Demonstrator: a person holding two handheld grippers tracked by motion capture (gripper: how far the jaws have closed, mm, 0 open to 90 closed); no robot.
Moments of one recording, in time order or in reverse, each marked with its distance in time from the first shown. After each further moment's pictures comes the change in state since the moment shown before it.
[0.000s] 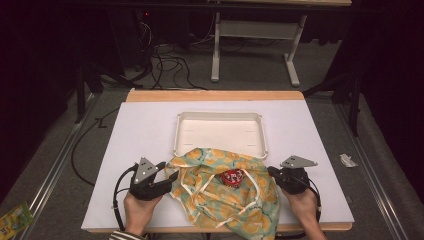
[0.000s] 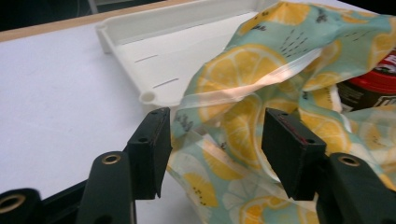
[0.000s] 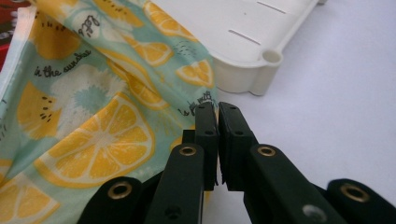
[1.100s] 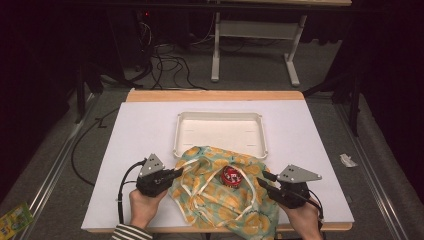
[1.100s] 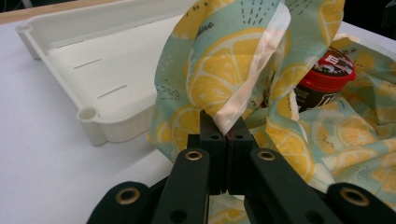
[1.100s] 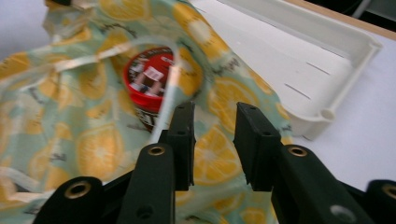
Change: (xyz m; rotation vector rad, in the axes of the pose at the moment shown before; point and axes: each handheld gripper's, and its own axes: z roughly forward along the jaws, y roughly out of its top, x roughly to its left) left arm -0.004 0.011 0.015 0.024 -0.204 0.034; right arm 0.050 0.017 -0.048 -0.121 0.103 -0.102
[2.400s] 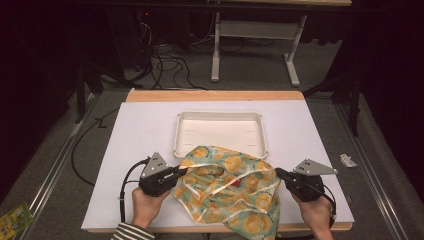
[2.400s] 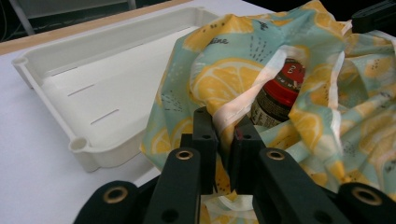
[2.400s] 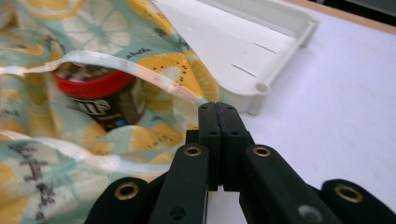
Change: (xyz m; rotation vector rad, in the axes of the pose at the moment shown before) left arm -0.012 0.014 -0.002 -0.038 -0.005 0.048; right arm -0.040 -0.014 -0.011 0.026 -0.102 0.082
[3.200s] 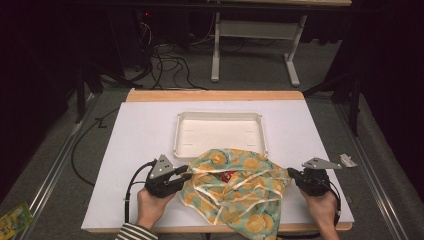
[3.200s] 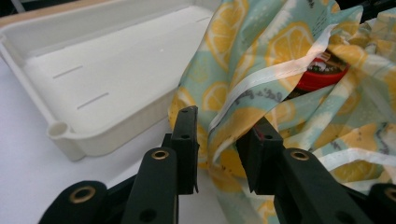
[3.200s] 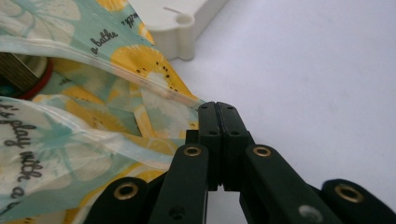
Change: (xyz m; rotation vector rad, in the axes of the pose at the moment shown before) left arm -0.002 -0.012 0.018 0.057 0.001 -0.005; right arm -0.047 -0.034 0.024 0.110 -0.089 0.116
